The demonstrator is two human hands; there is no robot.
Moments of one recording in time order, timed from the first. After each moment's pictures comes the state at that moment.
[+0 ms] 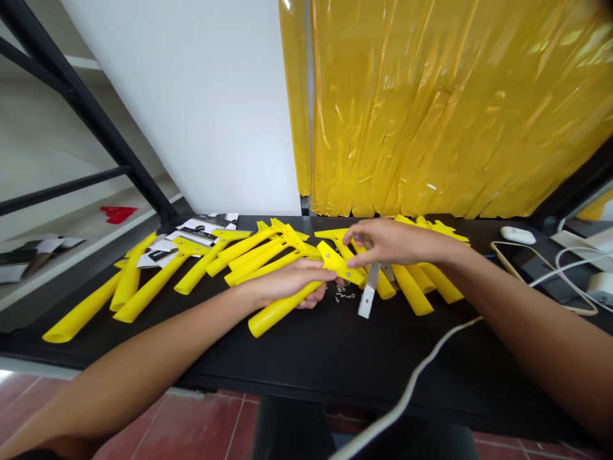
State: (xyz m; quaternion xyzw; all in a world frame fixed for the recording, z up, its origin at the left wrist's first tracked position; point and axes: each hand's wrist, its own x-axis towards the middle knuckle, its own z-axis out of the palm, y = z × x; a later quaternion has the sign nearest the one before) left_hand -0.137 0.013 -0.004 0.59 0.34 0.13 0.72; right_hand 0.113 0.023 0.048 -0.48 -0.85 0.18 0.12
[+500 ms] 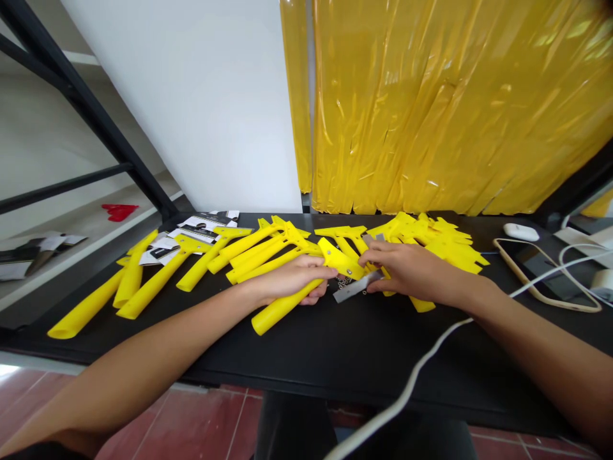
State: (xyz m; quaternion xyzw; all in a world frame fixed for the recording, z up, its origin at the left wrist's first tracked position) left_hand -0.137 0.016 -0.012 0.61 0.34 0.15 0.70; right_hand 0.131 -0.018 0.004 -0.46 -0.89 0.05 0.07
